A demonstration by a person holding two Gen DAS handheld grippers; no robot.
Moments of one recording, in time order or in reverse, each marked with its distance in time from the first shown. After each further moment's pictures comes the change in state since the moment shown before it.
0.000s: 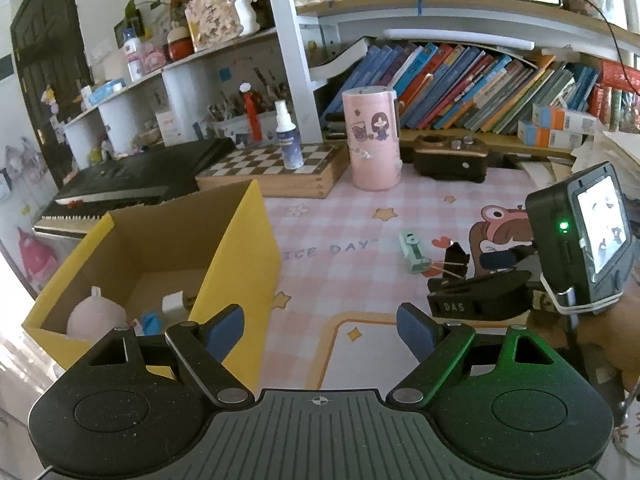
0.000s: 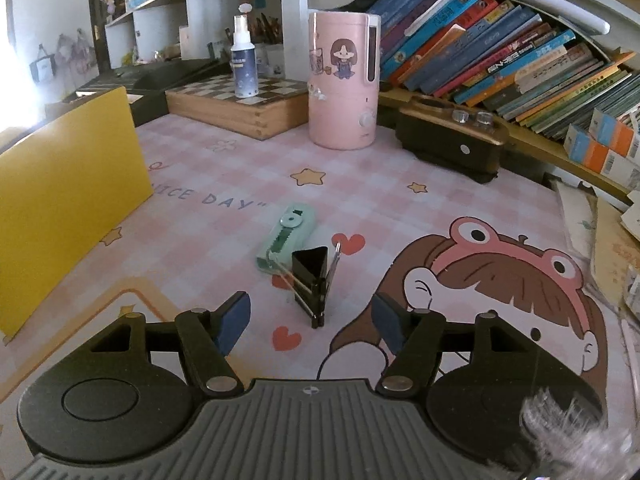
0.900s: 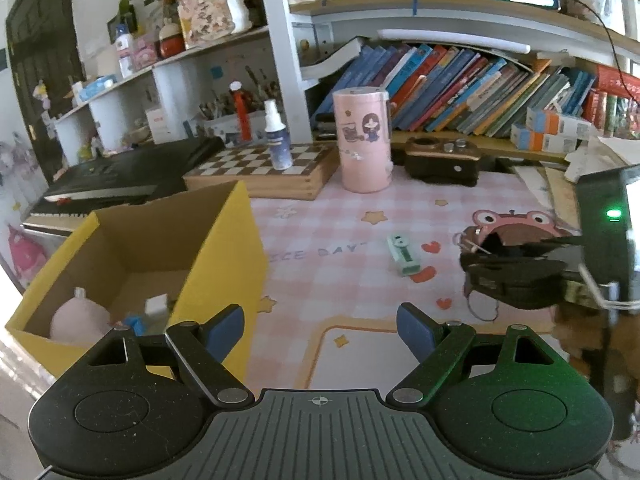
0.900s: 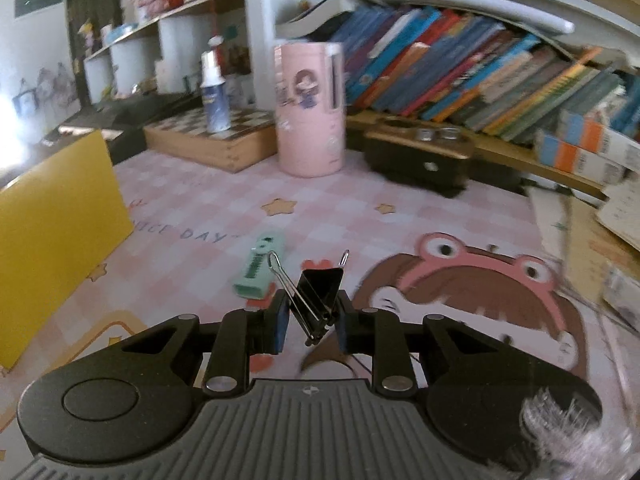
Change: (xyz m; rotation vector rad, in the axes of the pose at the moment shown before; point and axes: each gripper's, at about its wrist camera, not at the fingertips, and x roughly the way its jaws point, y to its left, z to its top) left arm 0.008 -0.005 0.003 -0.012 -0.003 -0.044; right arm -0.027 -0.020 -0.001 0.095 -0.088 -0.057
